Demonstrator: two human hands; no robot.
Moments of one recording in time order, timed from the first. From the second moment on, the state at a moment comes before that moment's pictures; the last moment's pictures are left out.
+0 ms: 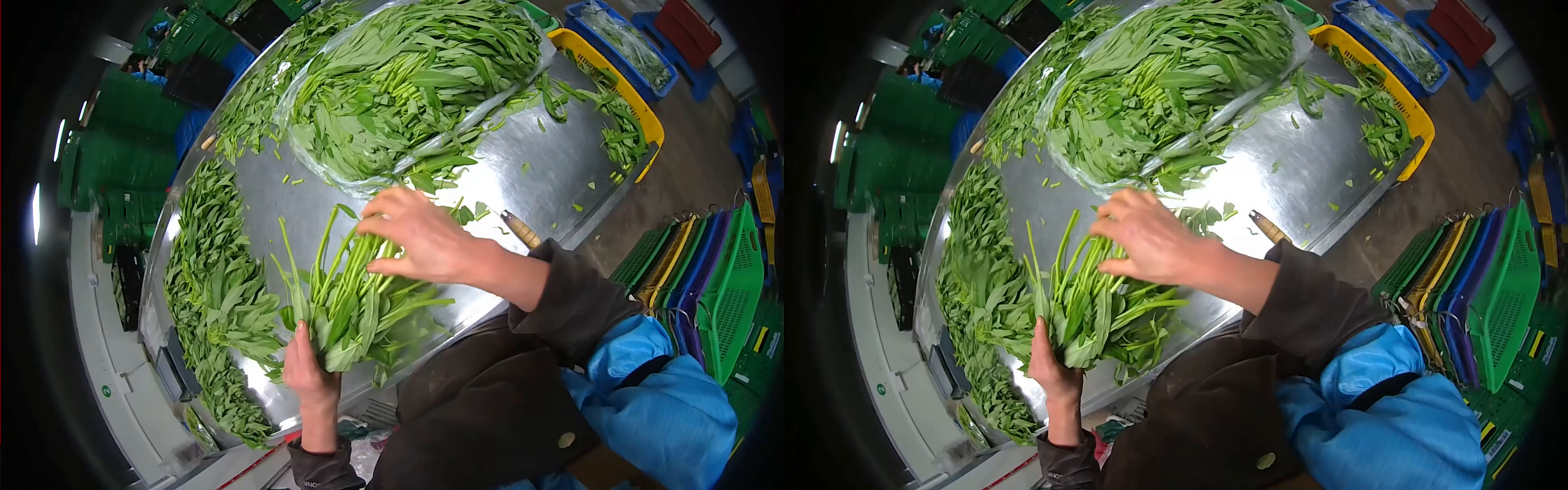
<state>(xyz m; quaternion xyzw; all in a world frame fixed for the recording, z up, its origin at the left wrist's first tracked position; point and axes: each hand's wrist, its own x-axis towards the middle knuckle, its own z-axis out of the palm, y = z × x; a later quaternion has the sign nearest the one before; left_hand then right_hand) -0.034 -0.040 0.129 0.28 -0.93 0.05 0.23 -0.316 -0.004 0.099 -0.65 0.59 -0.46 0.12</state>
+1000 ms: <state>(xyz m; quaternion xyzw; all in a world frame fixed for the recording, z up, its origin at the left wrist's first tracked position) -0.031 -0.034 0.129 0.31 -0.92 -0.01 0.22 -0.308 0.024 0.116 -0.74 0.62 -0.19 0.17</state>
